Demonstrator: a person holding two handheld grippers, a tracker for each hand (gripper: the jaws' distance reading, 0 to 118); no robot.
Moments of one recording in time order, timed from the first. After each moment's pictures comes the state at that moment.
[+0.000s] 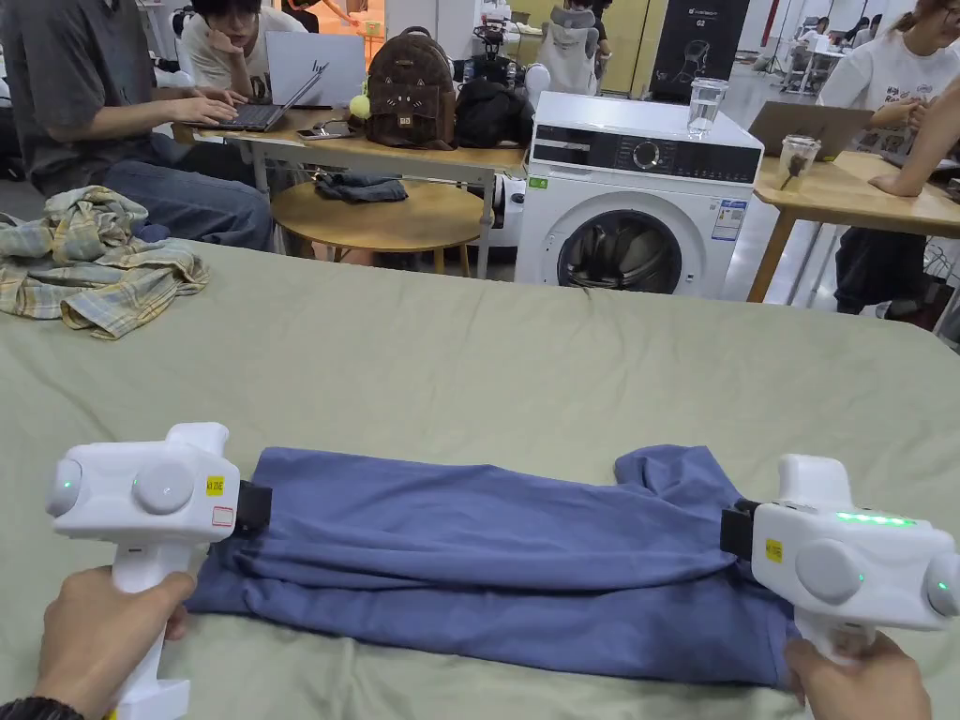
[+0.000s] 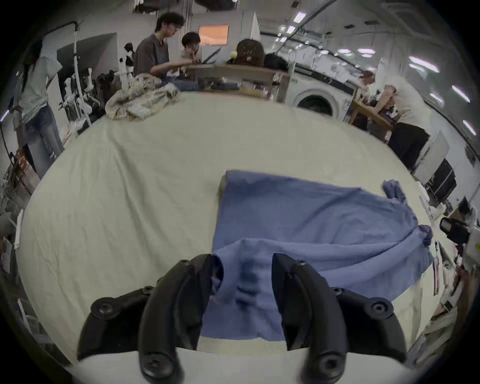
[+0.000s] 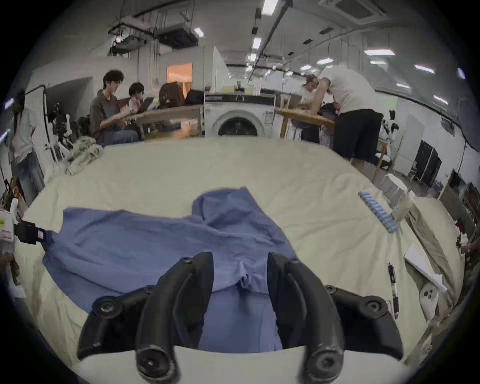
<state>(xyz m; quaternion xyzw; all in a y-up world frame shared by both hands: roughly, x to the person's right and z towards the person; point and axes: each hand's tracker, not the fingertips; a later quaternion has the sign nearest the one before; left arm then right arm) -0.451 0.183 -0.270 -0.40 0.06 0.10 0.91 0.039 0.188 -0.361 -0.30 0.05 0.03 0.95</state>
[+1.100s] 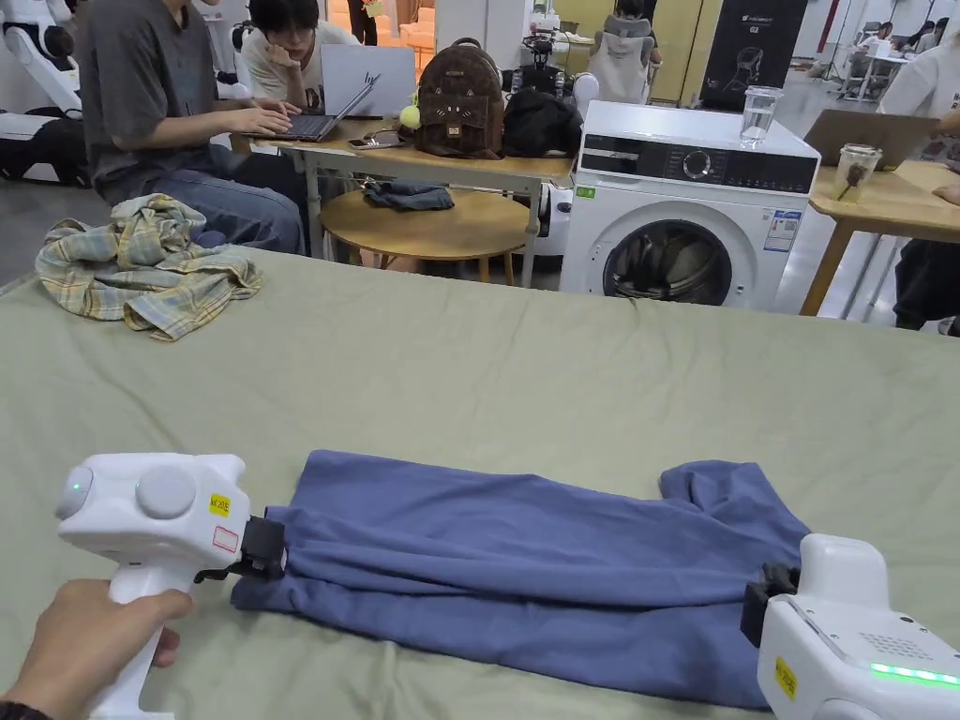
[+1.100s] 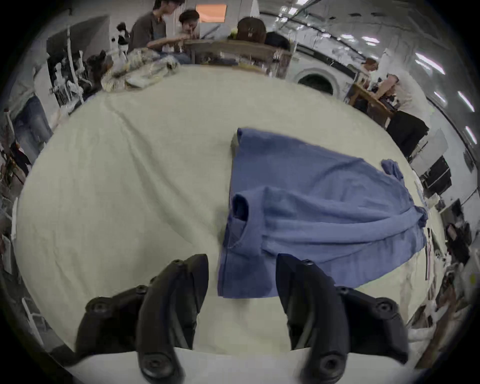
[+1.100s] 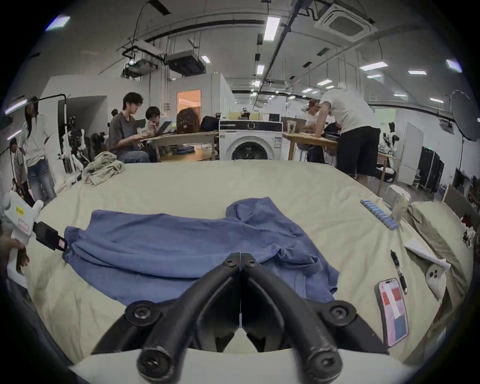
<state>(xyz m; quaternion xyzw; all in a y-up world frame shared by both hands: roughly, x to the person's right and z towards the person) -0.499 0.157 -0.274 -0.51 0.05 0.13 0.85 0.002 0.177 -0.276 -0.24 0.07 0.02 0.97</state>
